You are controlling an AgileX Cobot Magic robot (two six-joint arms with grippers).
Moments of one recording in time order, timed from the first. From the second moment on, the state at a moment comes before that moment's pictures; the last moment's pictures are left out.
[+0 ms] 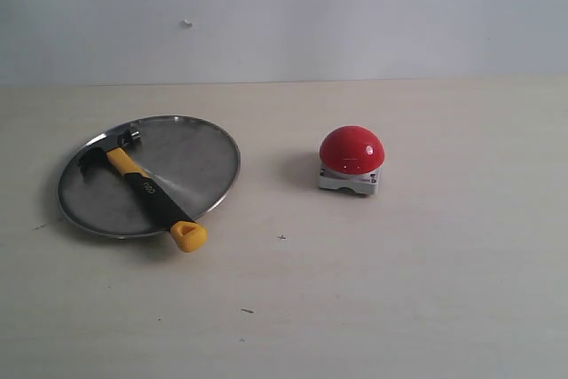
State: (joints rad) left arm -0.40 0.20 -0.03 -0.38 -0.21 0.36; right arm 0.20 0.14 -0.25 1.65 0.10 -1.56
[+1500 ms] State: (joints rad) left arm -0.40 0.20 -0.03 -0.38 -0.21 0.36; right arm 0.00 0.01 -0.01 0.11 0.32 -0.09
